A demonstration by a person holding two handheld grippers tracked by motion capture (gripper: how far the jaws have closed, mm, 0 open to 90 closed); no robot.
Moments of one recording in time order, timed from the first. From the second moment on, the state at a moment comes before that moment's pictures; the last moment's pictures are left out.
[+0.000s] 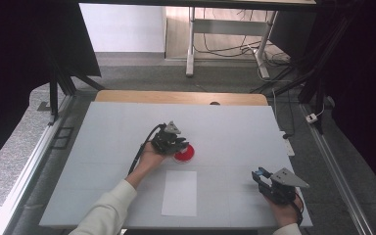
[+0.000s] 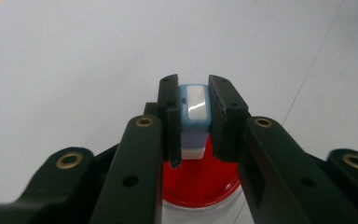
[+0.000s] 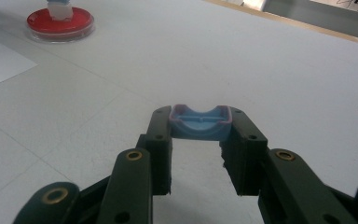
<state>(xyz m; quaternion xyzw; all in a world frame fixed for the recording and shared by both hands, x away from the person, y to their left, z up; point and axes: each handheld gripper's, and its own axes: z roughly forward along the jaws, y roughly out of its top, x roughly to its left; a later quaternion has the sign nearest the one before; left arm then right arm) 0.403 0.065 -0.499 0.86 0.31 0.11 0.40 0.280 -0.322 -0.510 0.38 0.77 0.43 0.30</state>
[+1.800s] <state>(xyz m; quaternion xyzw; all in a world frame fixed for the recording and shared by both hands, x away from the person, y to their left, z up) 0.395 0.071 -0.483 0.86 0.29 0.09 0.41 0.279 -0.322 -0.508 0.37 0.76 0.43 0.30</state>
